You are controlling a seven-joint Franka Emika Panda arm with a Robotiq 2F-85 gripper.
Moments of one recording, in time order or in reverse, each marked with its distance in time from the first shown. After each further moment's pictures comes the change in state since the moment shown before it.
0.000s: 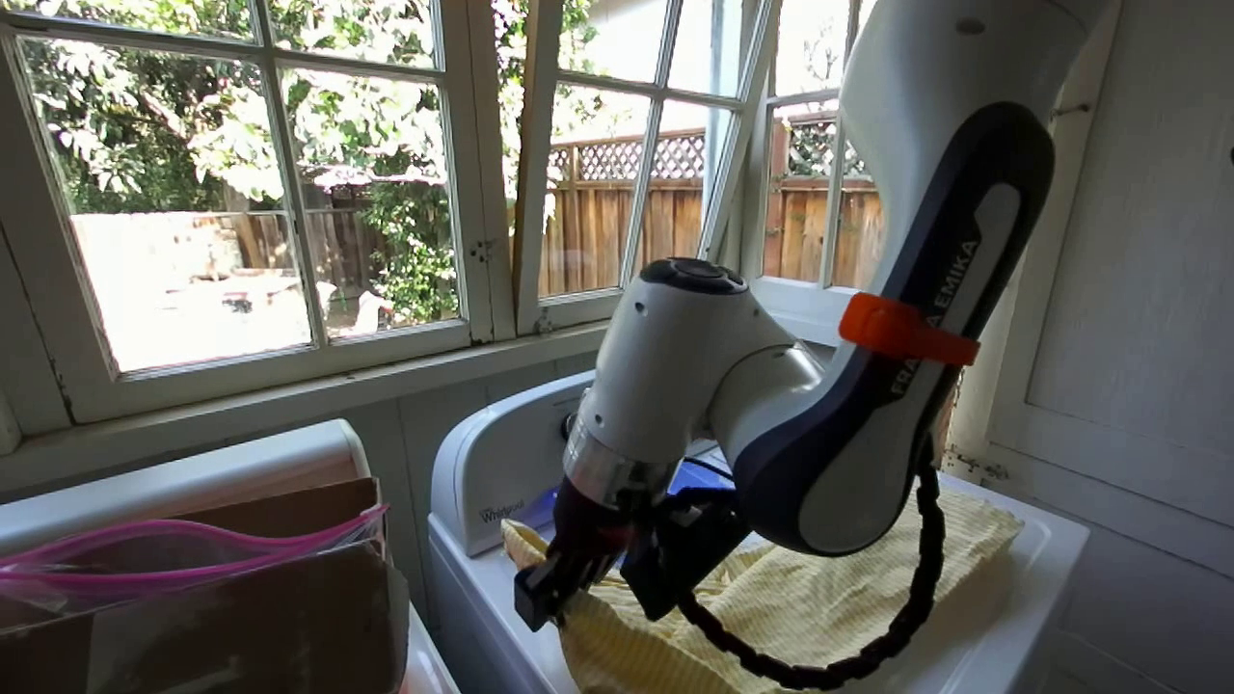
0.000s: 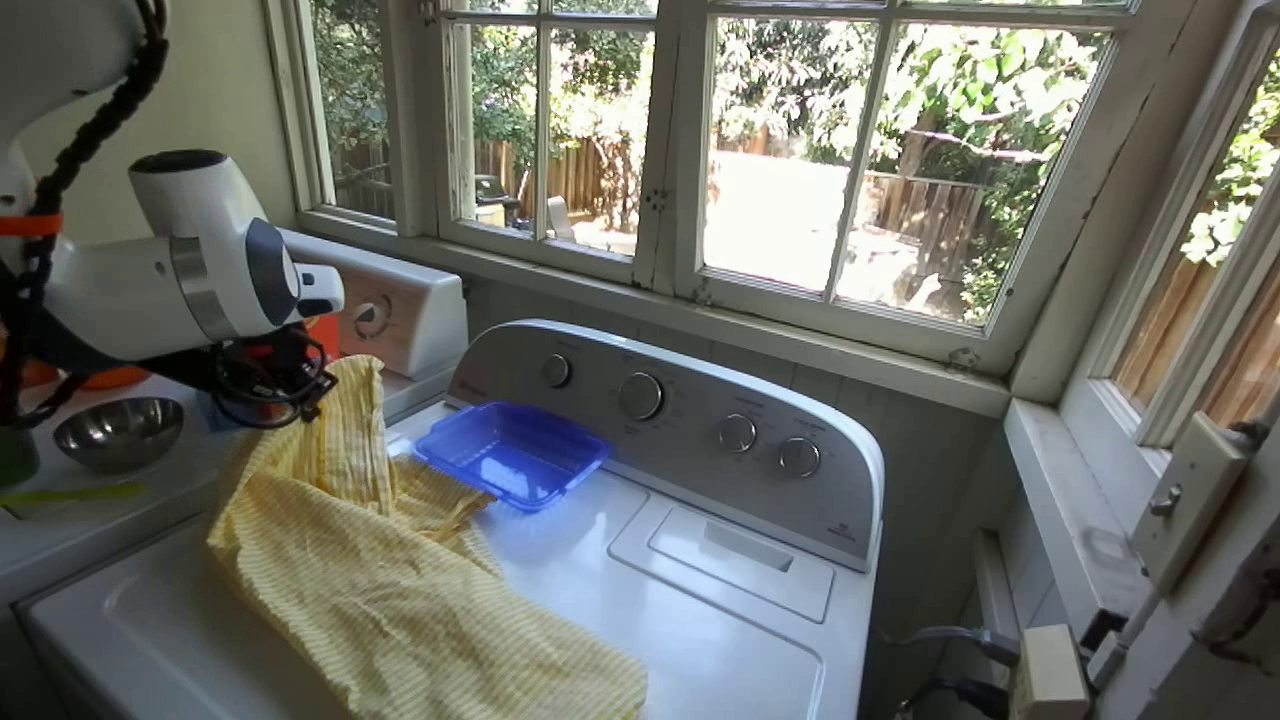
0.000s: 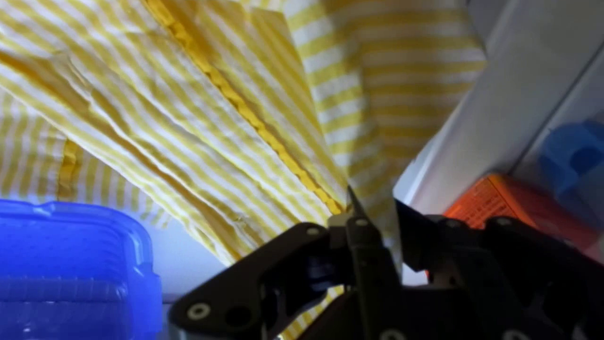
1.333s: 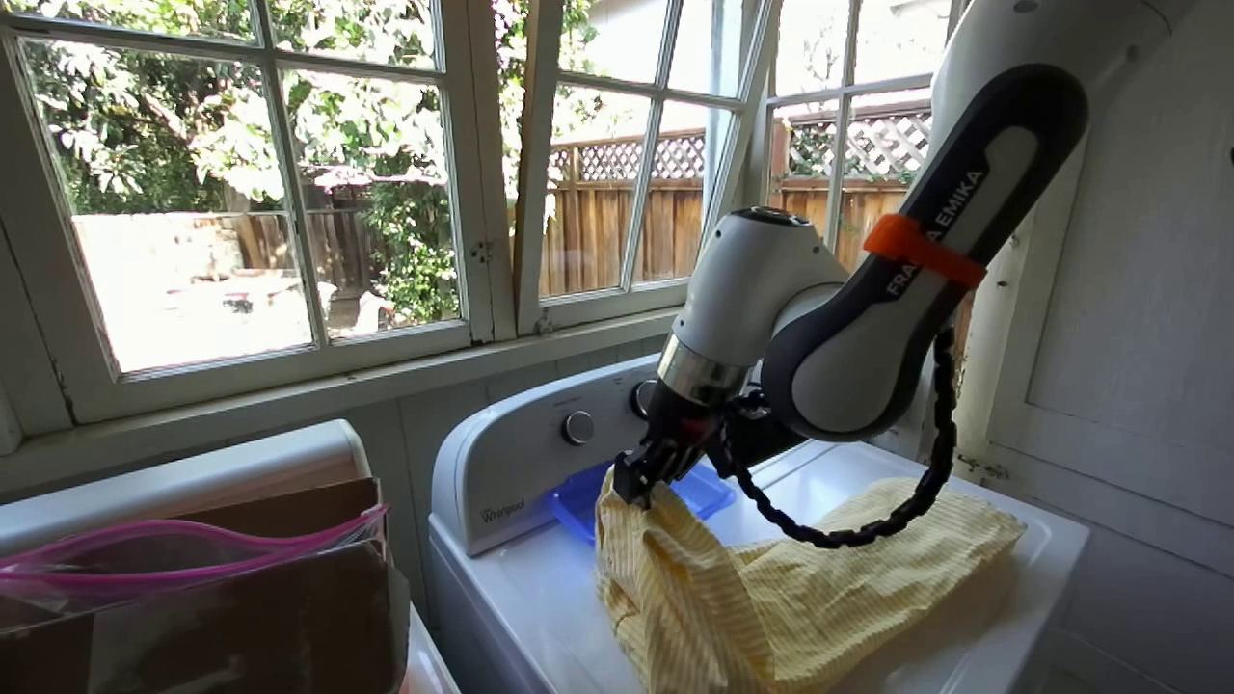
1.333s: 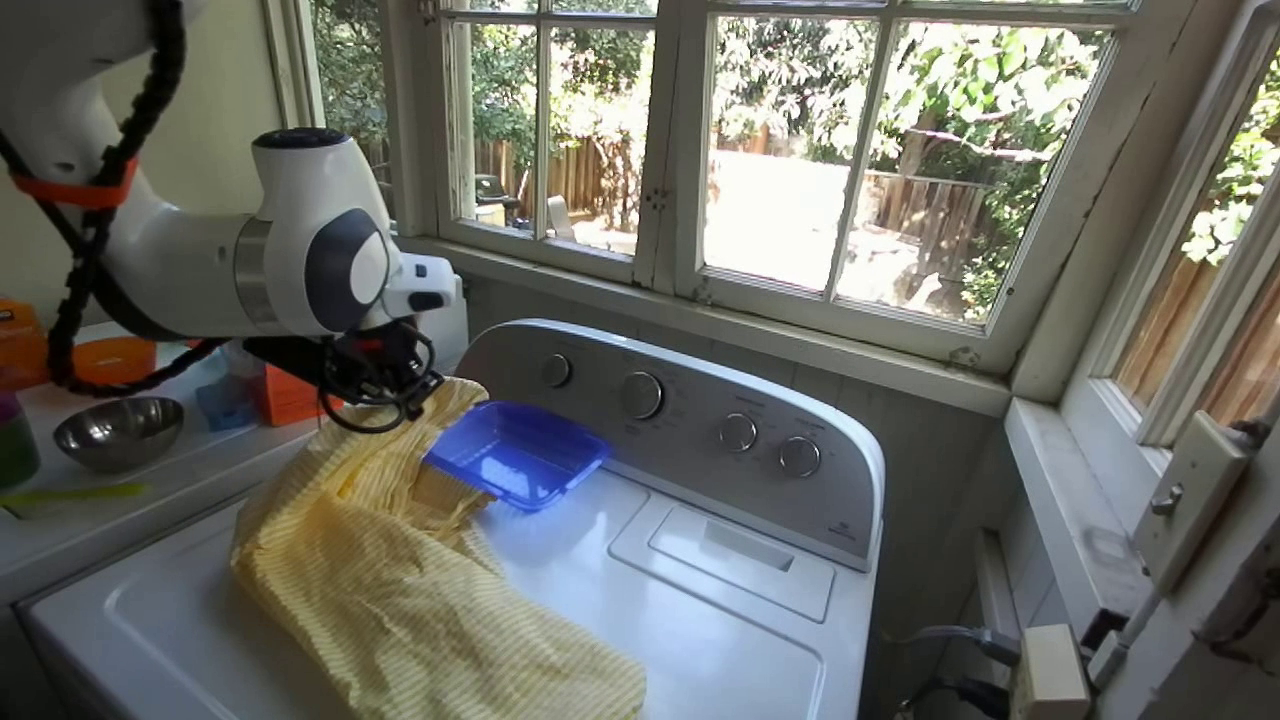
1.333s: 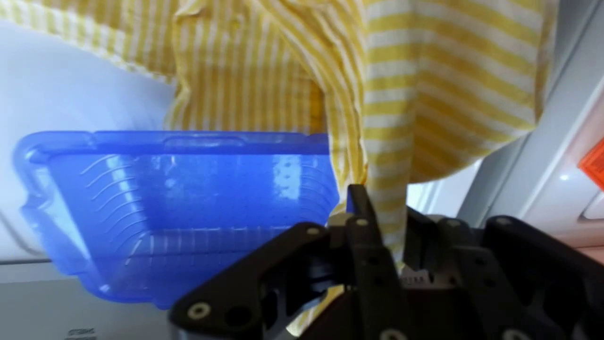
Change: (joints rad) arm -0.722 -0.016 0.452 -0.021 0.172 -0.092 -0.309
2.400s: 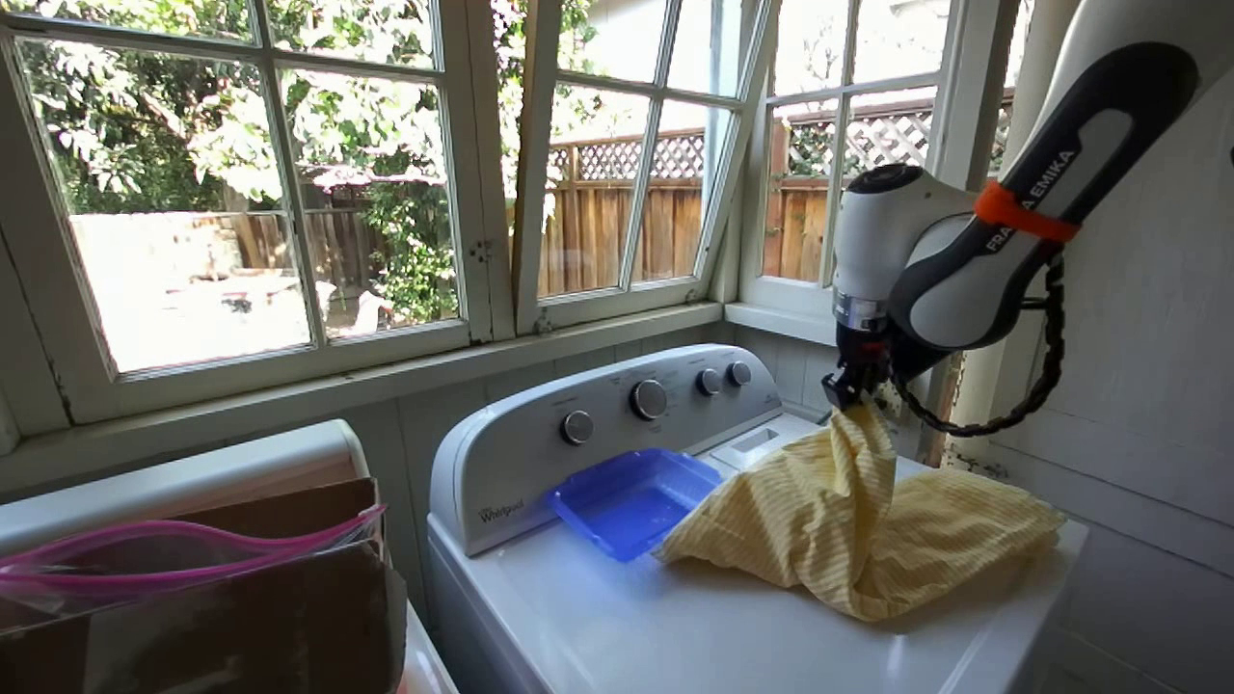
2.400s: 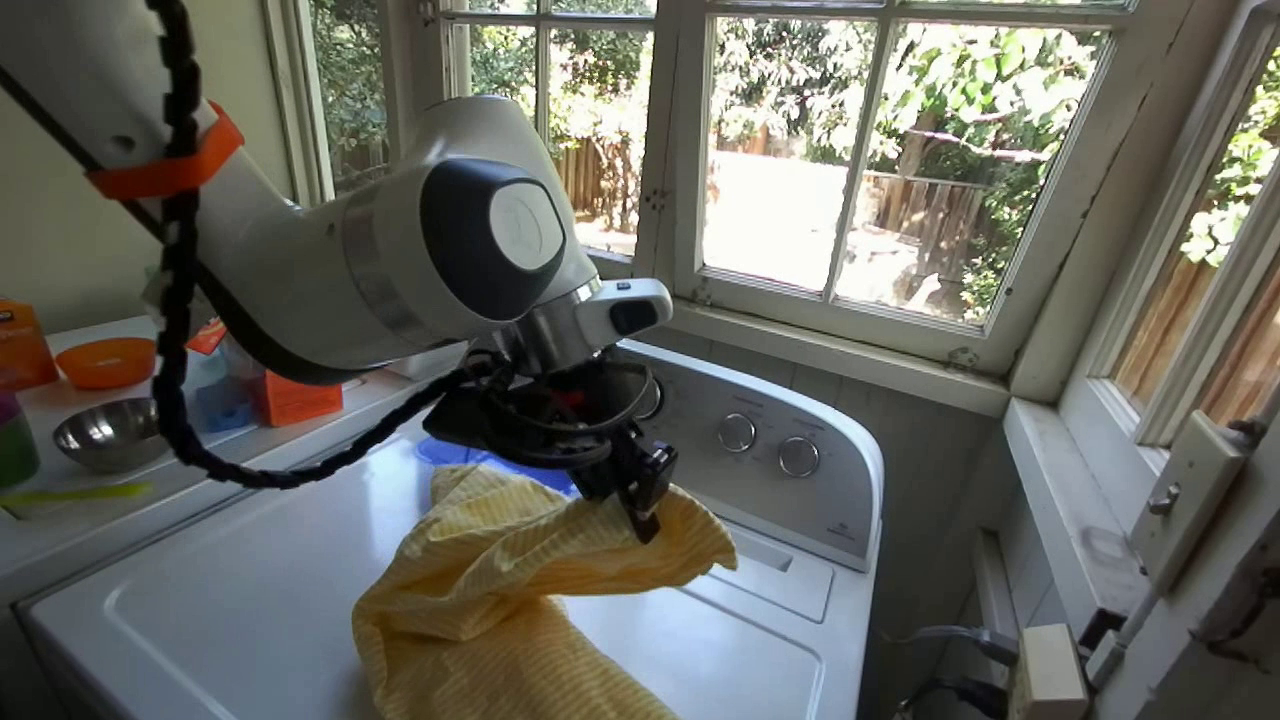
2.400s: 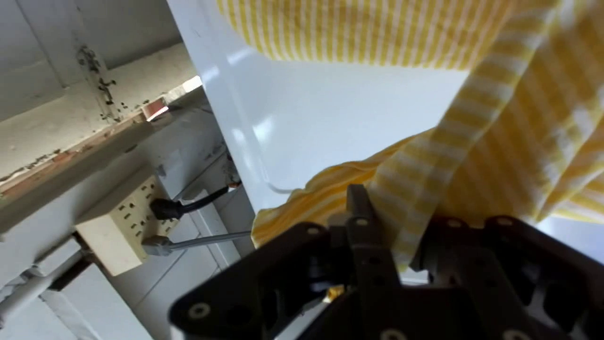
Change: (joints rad) arm -0.048 -0.203 -0.481 0.081 -0.232 -0.266 -0.058
